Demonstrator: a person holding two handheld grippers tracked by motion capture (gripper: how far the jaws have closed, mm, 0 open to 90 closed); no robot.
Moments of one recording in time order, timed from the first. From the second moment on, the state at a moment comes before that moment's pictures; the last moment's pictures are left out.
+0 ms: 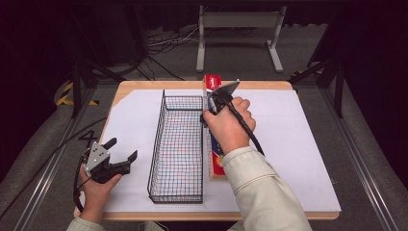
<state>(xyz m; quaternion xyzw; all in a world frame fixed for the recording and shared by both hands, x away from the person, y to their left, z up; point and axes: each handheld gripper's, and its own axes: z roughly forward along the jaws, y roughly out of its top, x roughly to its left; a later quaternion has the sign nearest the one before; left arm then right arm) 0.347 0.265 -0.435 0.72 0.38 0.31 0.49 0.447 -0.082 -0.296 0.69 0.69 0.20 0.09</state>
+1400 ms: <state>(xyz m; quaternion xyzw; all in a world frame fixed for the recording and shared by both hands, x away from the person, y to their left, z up) 0.338 0.267 -0.428 0.71 0.39 0.32 0.50 0.449 -0.008 -0.329 0.71 0.67 0.23 0.09</state>
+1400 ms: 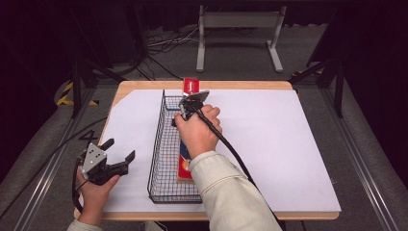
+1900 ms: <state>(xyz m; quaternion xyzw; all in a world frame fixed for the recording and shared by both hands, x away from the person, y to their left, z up) 0.338 0.266 -0.428 0.71 0.39 0.32 0.50 0.447 0.003 -0.350 0.71 0.67 0.20 0.08</state>
